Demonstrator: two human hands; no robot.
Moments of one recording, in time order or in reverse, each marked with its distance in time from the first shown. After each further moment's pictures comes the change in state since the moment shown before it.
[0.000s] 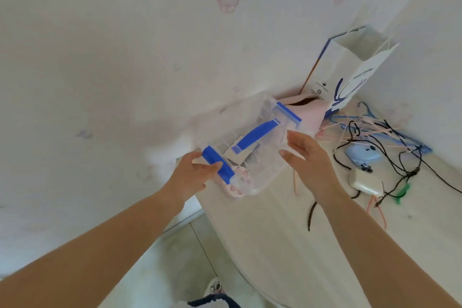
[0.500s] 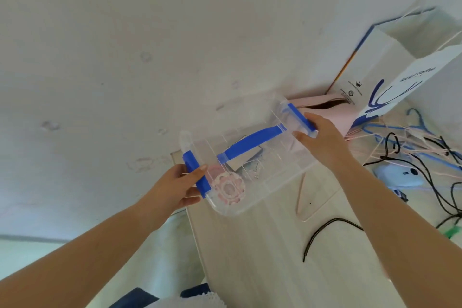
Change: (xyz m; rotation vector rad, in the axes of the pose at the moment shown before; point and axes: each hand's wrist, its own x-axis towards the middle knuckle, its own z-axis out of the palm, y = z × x) left_hand 0.027 -0.013 0.036 -0.088 0.135 -0.165; right_hand 0.151 0.044 -0.041 -0.469 -0.174 -0.087
